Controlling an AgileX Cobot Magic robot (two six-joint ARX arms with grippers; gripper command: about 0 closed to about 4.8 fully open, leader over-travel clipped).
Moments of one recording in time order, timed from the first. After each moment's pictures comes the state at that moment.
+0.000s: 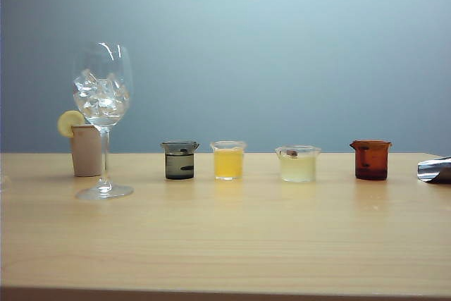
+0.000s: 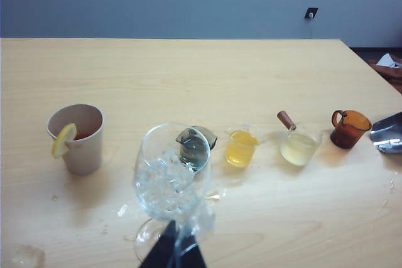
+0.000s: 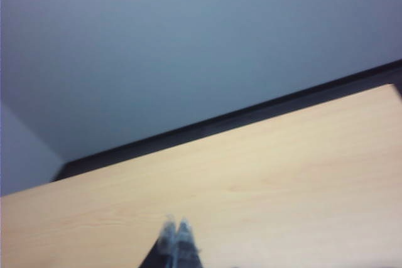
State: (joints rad) left arm -0.23 0.67 0.92 -0.48 0.15 -0.08; right arm -0.37 1.18 1.17 -0.08 -0.53 0.41
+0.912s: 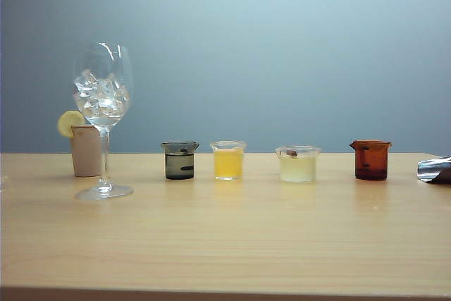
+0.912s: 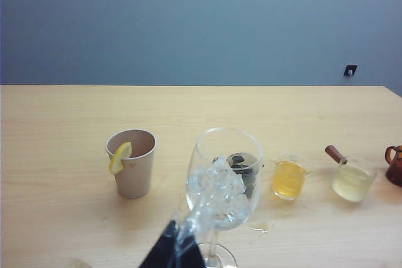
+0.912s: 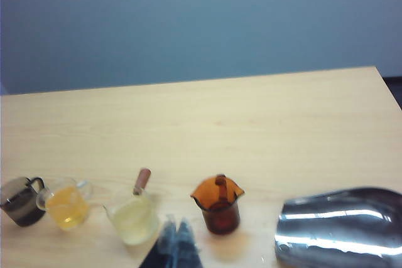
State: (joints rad) left arm -0.23 0.39 0.56 -0.22 0.01 -0.04; right arm -0.08 0.72 0.68 -0.08 -0.24 0.15
